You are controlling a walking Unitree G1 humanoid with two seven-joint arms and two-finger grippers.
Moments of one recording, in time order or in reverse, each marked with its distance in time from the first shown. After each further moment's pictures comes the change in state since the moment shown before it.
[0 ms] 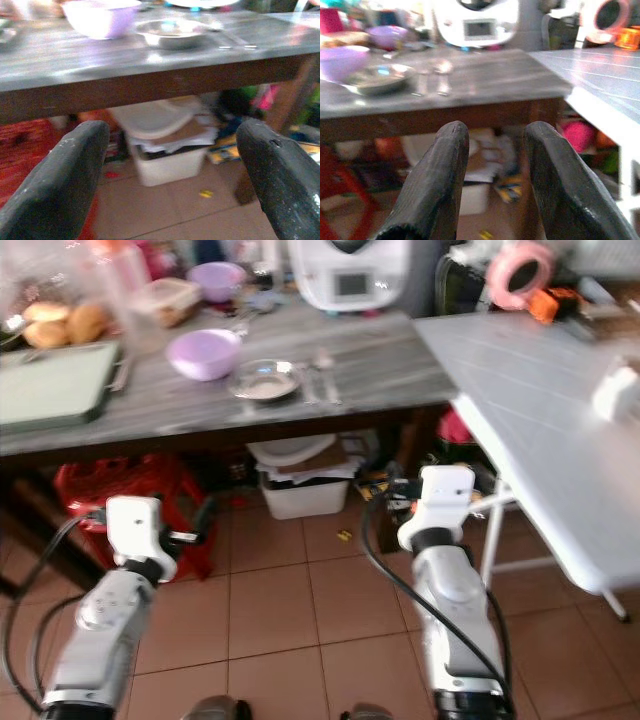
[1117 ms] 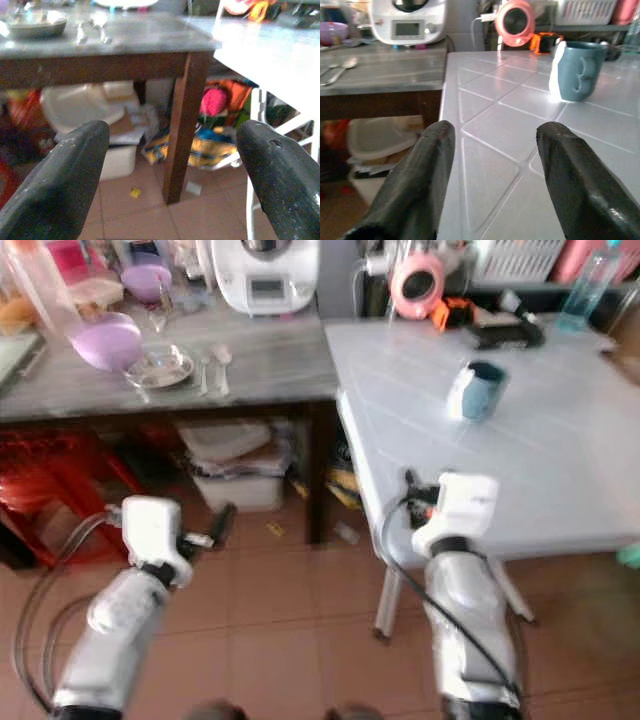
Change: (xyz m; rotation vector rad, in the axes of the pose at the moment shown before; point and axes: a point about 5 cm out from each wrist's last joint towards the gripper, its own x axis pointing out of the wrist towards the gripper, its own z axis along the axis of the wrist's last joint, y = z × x) left arm -0.004 -0.001 -0.005 -0.003 0.022 -0.014; right arm -0.002 -0.003 -0.002 0.020 0.000 -0.016
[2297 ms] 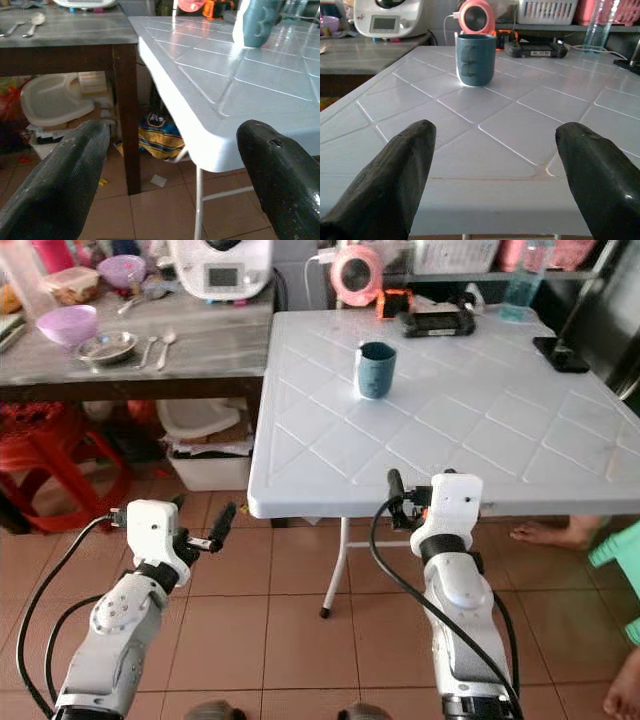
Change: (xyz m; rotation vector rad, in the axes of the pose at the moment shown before) left arm 0.001 -0.006 0.004 0.000 -0.026 -0.045; right arm 0.002 -0.002 -0.003 -0.053 0.005 -0.013
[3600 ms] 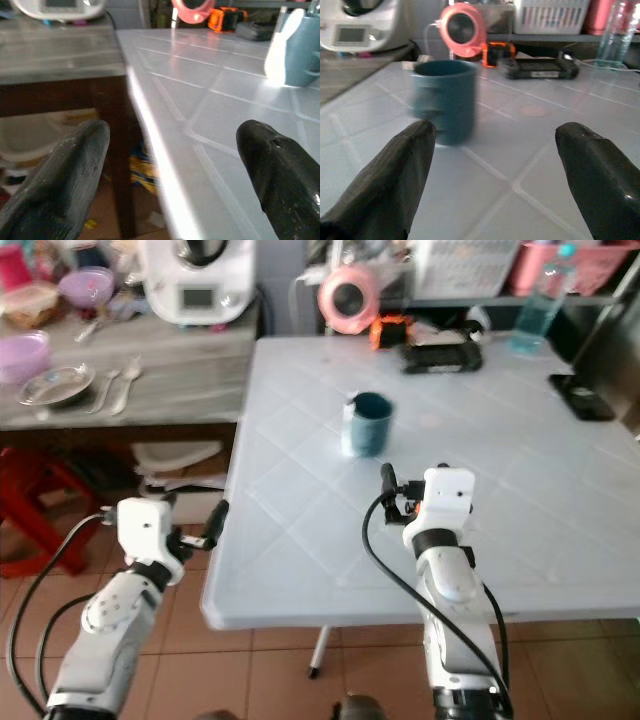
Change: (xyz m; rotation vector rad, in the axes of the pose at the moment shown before) left arm -0.001 -0.004 -0.002 -0.019 -0.005 -0.017; right arm 0.003 0.001 0.001 0.000 -0.005 -0.008
